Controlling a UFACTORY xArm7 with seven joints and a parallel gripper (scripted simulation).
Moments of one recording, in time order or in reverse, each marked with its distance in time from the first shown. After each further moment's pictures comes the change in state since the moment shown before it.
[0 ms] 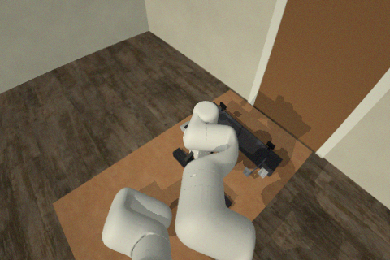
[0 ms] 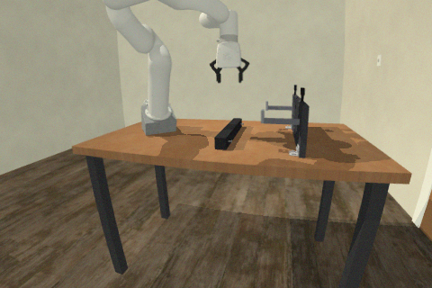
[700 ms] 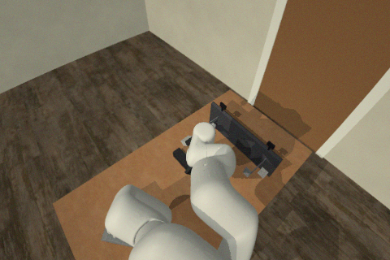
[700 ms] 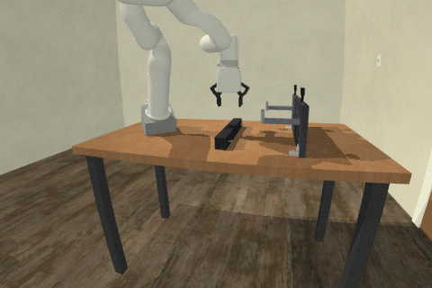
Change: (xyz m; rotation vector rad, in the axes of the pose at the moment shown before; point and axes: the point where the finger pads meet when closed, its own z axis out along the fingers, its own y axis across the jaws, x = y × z) arm 0.000 -0.001 0.101 0.001 0.002 0.000
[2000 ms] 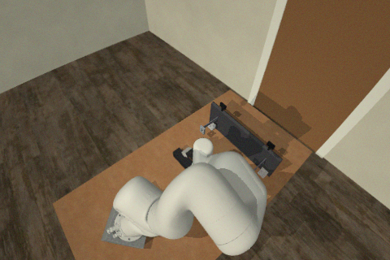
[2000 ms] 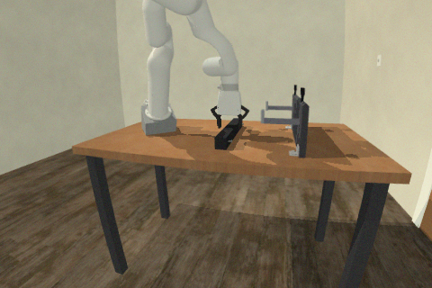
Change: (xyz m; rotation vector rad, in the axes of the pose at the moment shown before) arm 0.000 -0.001 0.096 0.009 0.002 -0.001
